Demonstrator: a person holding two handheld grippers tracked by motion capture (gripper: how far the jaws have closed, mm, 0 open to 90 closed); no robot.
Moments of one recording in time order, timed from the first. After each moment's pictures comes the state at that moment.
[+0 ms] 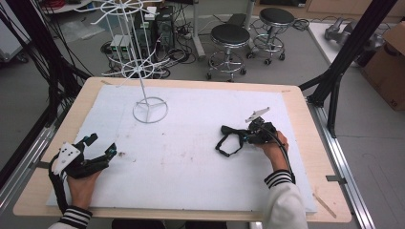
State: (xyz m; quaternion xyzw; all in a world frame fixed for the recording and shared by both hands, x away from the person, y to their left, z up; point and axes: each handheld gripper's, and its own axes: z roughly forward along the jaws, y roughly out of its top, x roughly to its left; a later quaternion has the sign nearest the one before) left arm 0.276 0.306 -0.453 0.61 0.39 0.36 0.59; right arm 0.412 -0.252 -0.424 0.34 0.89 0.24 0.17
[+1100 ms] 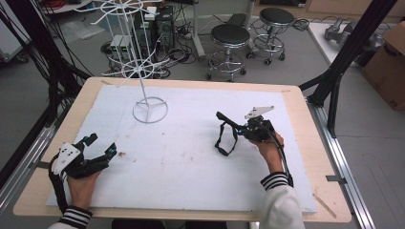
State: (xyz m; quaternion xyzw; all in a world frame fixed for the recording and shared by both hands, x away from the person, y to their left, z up) left arm 0.276 0.307 -0.453 0.61 0.39 0.36 0.59; right arm 0.401 -0.241 -0.403 0.32 0.86 0.36 0.18
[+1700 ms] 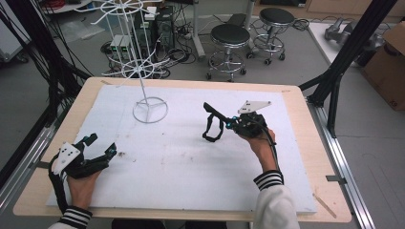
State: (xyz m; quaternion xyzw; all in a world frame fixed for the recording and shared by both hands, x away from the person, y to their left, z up) left arm 0.276 0.307 -0.453 0.61 0.39 0.36 0.59; right arm 0.391 -0.208 -0.371 0.27 0.84 0.44 0.18
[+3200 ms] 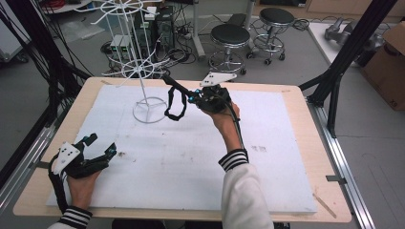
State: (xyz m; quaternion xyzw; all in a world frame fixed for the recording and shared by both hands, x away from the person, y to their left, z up) left arm 0.276 0.307 -0.453 0.61 0.40 0.36 0.59; right arm 0.420 -0.101 -0.303 0.22 0.81 0.50 0.19
